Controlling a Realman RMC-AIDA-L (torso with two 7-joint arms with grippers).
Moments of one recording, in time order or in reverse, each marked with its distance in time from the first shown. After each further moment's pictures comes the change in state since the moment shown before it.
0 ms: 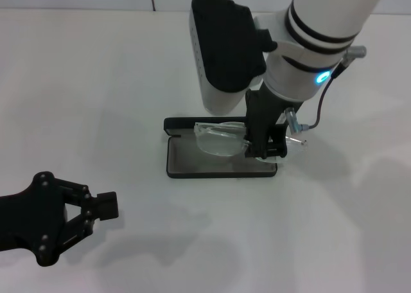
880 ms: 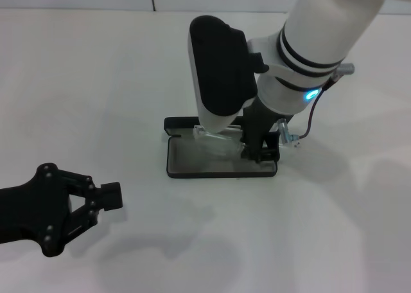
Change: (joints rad) left arm -0.014 -0.016 -0.021 0.001 0.003 -0.005 0.001; right arm -0.027 0.000 -0.112 0.038 -0.013 0.147 0.036
